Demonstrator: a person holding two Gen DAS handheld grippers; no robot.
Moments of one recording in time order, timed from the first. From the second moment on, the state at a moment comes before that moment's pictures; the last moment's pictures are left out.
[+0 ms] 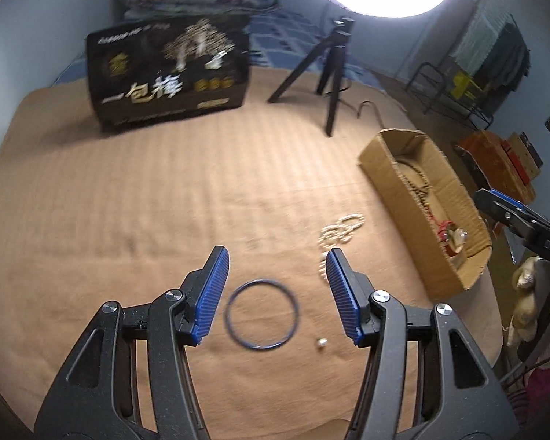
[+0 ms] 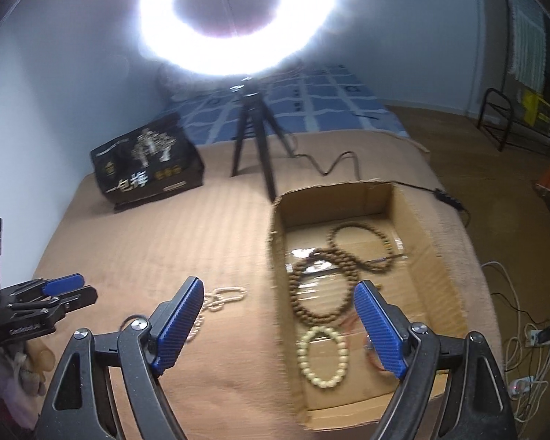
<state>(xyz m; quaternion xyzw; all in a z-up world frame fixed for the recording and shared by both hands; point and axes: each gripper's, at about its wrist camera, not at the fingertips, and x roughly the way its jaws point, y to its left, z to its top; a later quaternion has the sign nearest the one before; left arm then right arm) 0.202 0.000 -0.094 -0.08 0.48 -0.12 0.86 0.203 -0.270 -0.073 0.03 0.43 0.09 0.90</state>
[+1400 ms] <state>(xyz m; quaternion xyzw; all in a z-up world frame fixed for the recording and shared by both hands) 0.212 0.017 -0.187 -0.07 0.58 -0.12 0.80 0.273 -0.164 -0.192 0.07 0.60 0.08 0.80</state>
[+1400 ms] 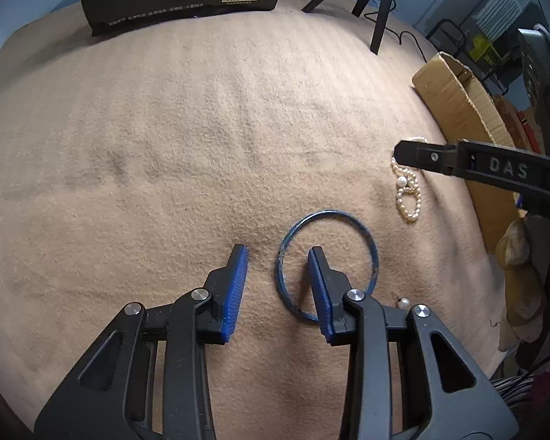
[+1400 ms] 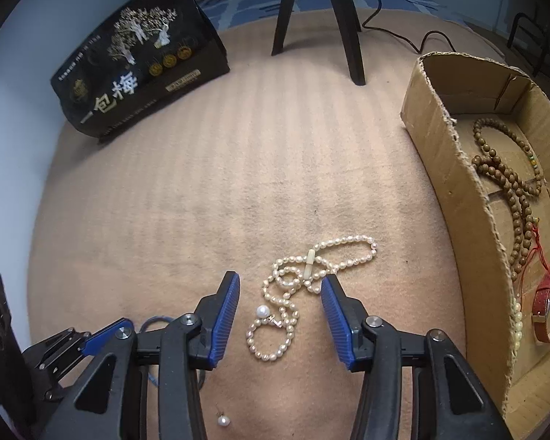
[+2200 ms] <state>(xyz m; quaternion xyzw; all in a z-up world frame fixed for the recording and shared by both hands) 0.217 0.016 -0.192 -0.04 0.57 -0.12 0.81 0.294 -0.163 -0.203 0.05 0.60 0.05 0.79</state>
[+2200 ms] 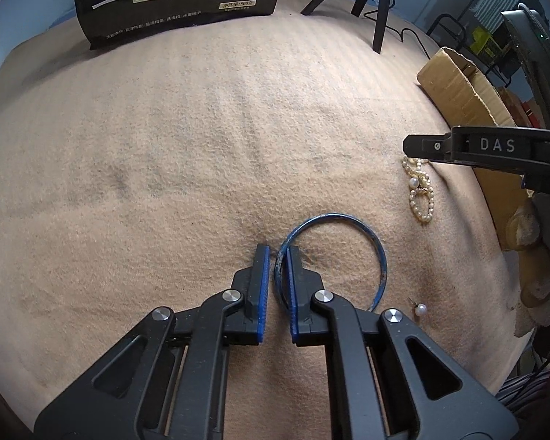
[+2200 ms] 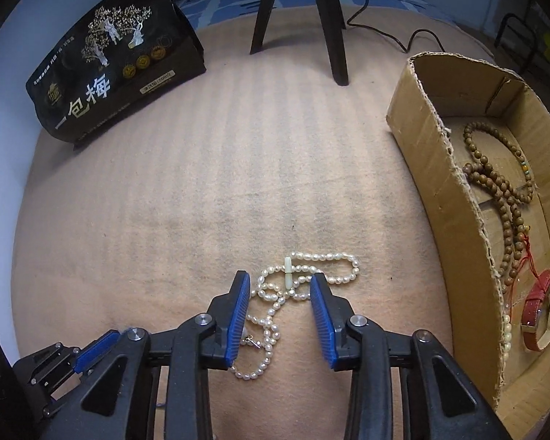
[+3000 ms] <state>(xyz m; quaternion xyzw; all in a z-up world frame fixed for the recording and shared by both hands) 0.204 0.027 -0.166 -0.08 0.55 -0.12 0.82 0.268 -0.173 -0.170 0.03 0.56 0.07 0.82</state>
